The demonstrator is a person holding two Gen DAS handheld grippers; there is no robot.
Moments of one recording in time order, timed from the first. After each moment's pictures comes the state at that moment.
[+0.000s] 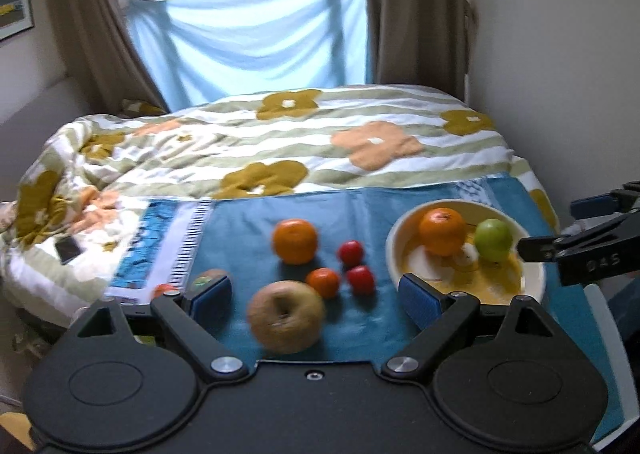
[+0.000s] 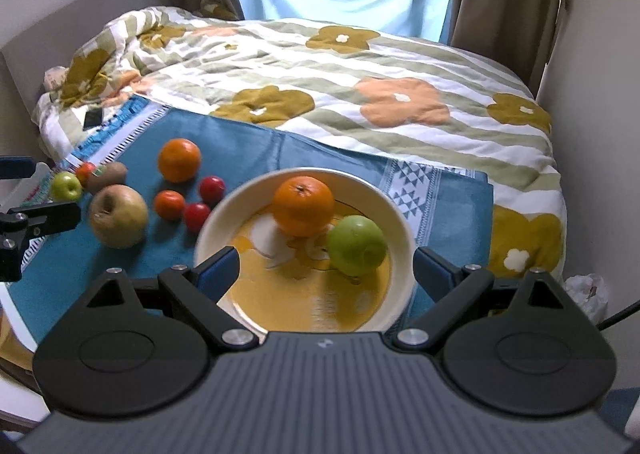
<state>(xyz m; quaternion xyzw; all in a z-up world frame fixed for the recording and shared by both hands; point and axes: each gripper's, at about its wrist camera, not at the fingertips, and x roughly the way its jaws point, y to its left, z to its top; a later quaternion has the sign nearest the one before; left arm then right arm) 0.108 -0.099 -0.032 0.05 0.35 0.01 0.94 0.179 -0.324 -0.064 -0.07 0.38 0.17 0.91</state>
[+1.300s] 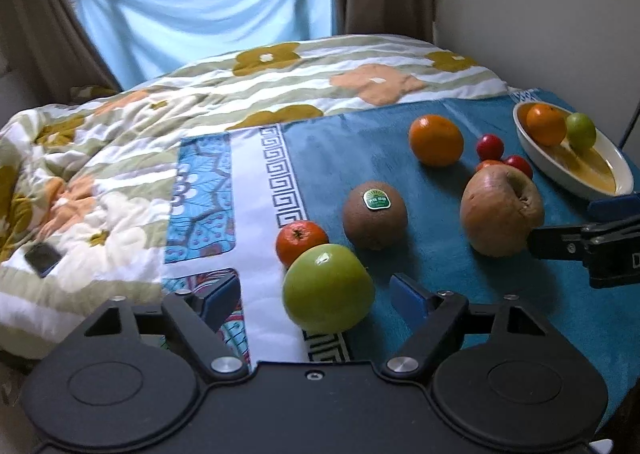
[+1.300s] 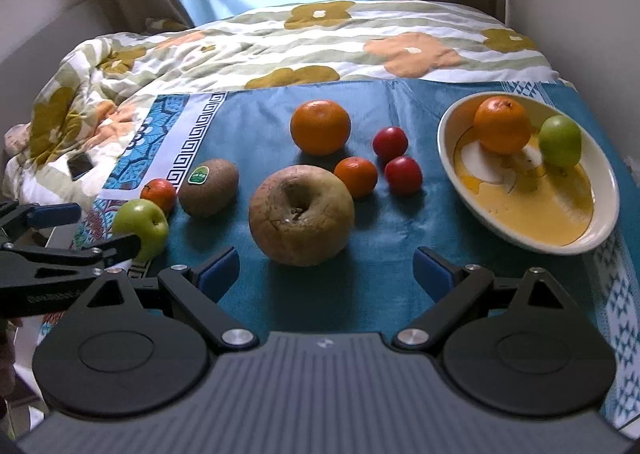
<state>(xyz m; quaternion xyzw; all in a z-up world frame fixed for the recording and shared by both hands) 0.159 0.108 -0.132 0.10 0.39 -0.11 0.91 0.138 -0.094 -0.133 0.05 0.41 0.04 0.91</state>
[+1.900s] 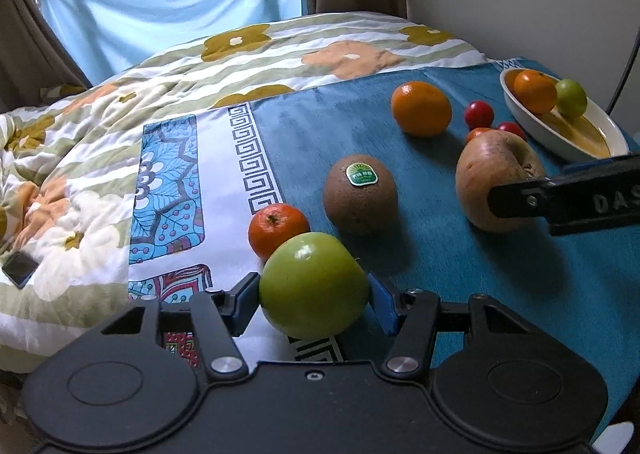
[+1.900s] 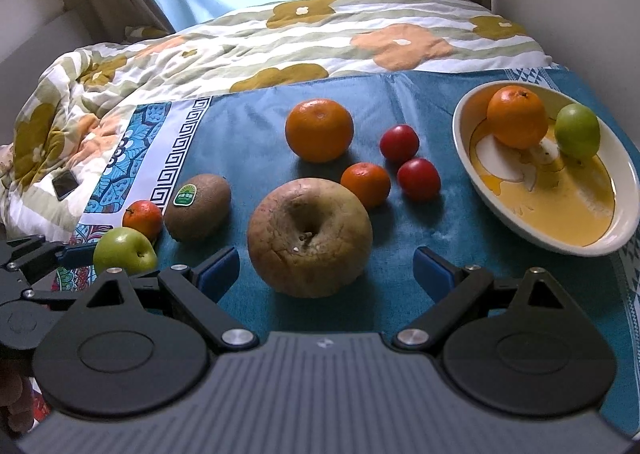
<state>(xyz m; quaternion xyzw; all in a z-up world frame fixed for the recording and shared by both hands) 0.170 0.102 -0.151 0.12 0.41 -0.15 0.89 0.165 -0.082 -0.145 0.07 0.42 0.02 0.90</state>
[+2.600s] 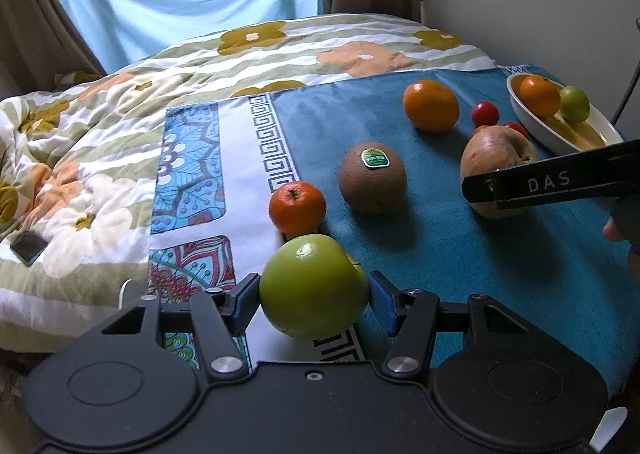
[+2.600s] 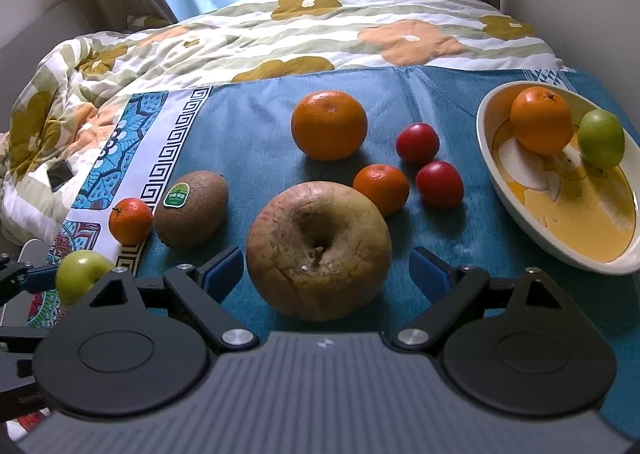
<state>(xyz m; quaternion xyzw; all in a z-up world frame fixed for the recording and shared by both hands) 0.154 0.117 -0.146 0.10 0.42 -0.12 0.90 0.184 -0.075 -0.159 0.05 0.43 0.03 0.90</state>
